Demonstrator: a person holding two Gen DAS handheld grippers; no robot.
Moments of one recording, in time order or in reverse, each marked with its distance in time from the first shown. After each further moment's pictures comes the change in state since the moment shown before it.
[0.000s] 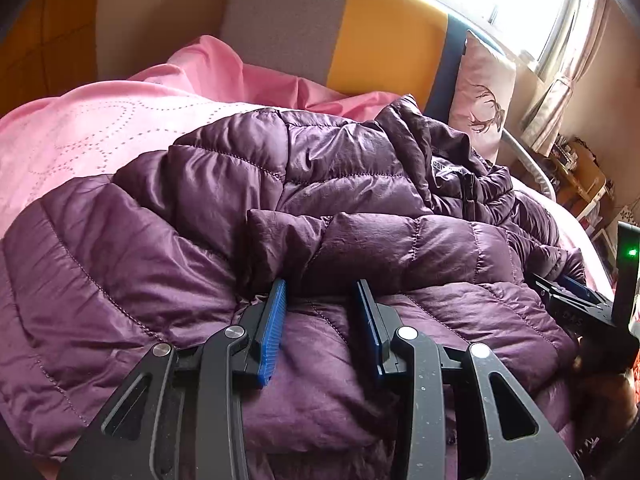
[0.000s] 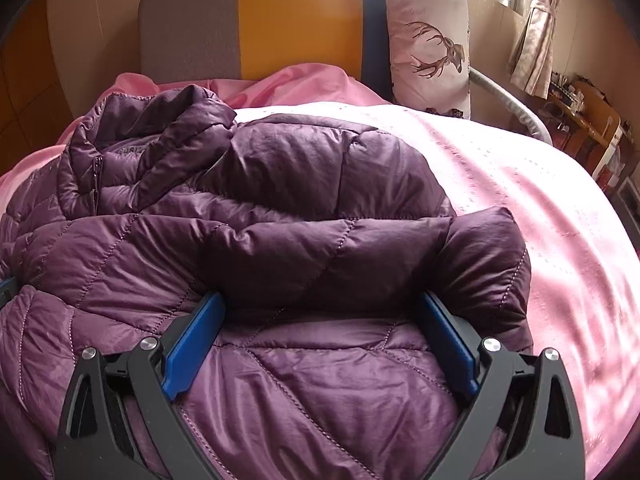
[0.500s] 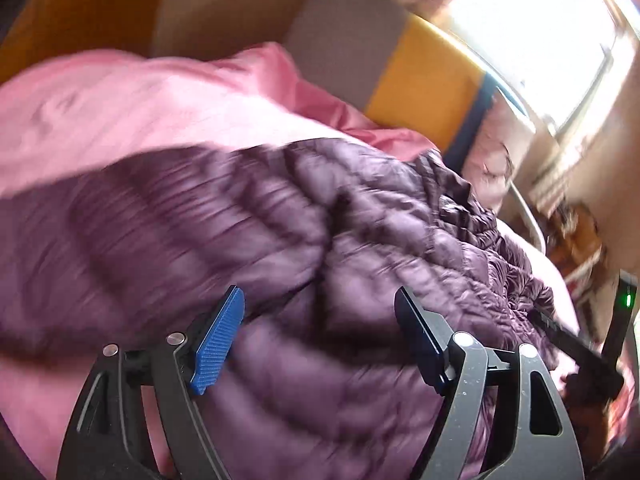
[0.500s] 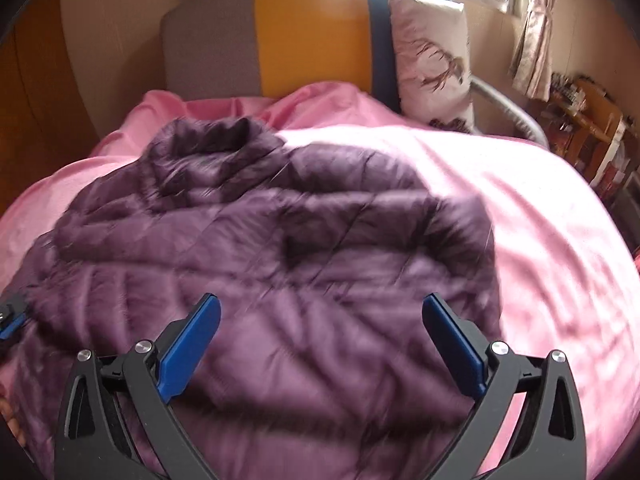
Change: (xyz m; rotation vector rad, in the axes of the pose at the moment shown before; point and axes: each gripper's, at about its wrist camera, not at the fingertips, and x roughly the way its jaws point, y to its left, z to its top) left arm -0.095 0.057 -0.038 -0.257 -0.063 -0.007; right arm -0.082 0.015 -0.023 0.031 -0.015 0.093
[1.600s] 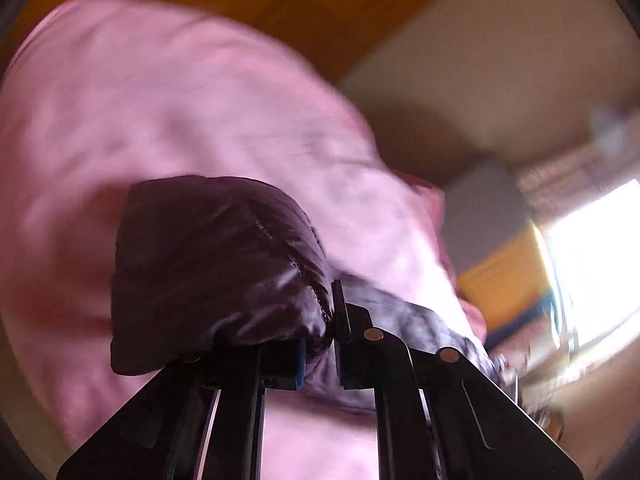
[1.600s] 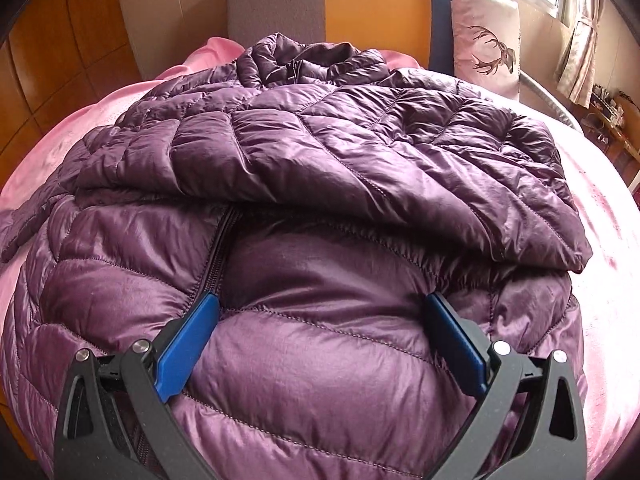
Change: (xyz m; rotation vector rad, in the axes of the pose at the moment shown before) left arm -0.162 0.241 0.002 -0.537 -0.319 0.080; right arm -0.009 0.066 -0.086 -0.138 0.075 0.079
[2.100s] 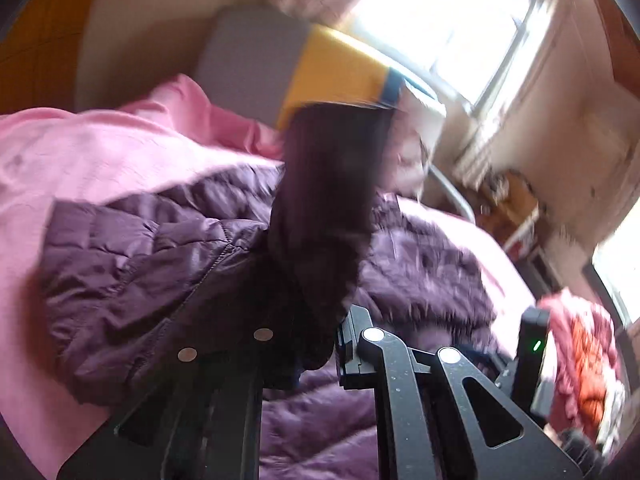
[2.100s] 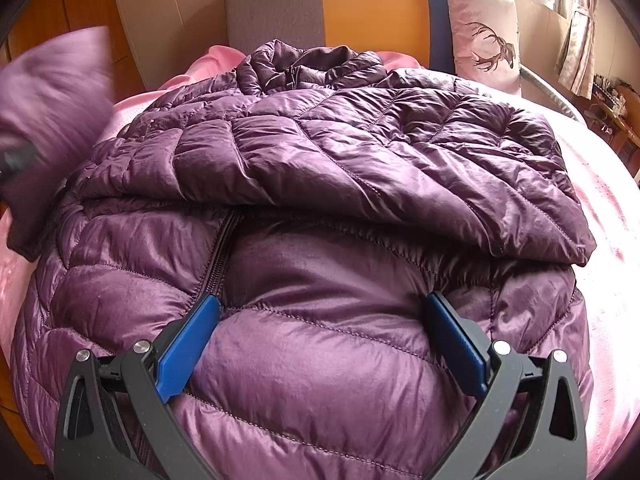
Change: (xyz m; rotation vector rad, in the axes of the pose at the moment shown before) left arm 0.055 -0.235 -0.203 0.747 0.375 -0.361; right arm -0.002 -0.006 0.000 0.033 -0.014 0.041
